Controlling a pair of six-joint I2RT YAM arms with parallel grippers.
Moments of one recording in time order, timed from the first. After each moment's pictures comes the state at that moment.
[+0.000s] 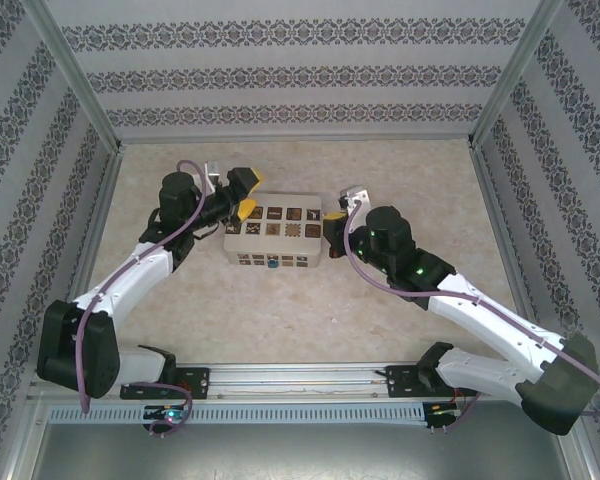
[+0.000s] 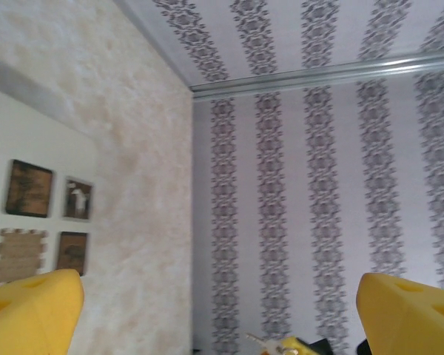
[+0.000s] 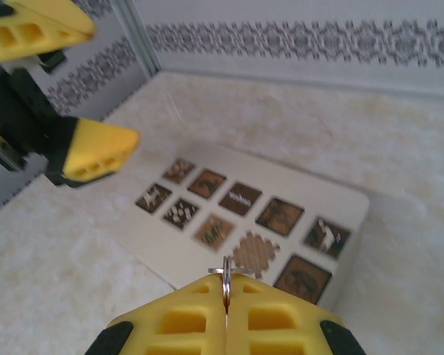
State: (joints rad) left arm -0.24 1.32 0.86 0.26 0.63 -1.29; right arm 0.71 1.05 0.82 -0.09 0.00 0.29
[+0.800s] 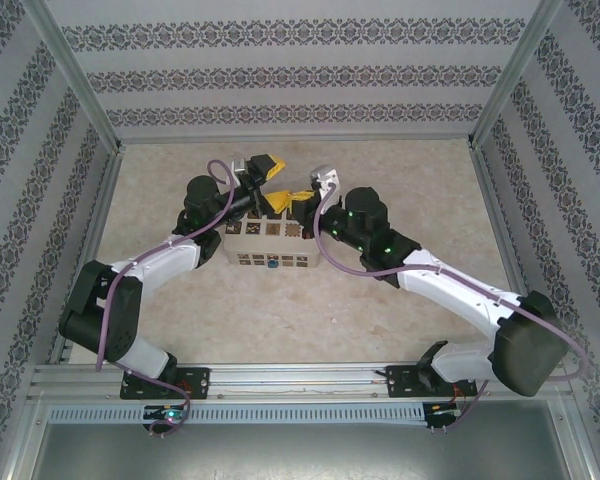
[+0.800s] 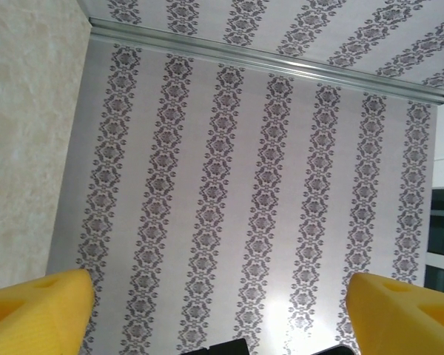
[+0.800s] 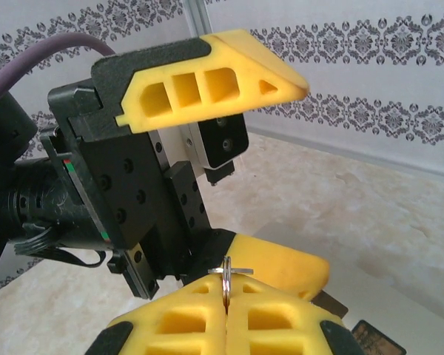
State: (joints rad) left arm -0.37 1.53 0.87 0.76 0.61 -1.79; right arm 0.71 1.32 0.93 0.23 -0.17 0.24
